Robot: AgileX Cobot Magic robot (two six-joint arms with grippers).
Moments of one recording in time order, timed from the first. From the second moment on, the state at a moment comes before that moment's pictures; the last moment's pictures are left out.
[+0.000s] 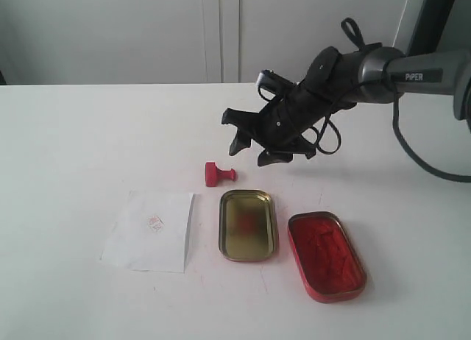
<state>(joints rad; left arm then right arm) -0.07 0.00 0.02 -0.06 0.53 0.08 0.36 2.21 -1.62 0.63 0.65 -0.04</state>
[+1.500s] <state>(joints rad) -0.07 0.00 0.02 -0.06 0.53 0.08 0.17 1.87 -1.45 0.06 1.17 0.11</state>
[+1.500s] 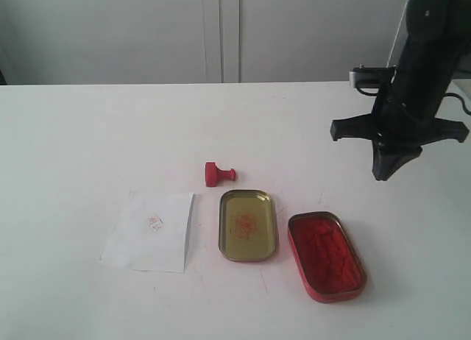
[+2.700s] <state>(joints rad) -0.07 0.00 0.02 -0.06 0.53 0.08 0.12 1.23 -0.95 0.03 0.85 0.11</state>
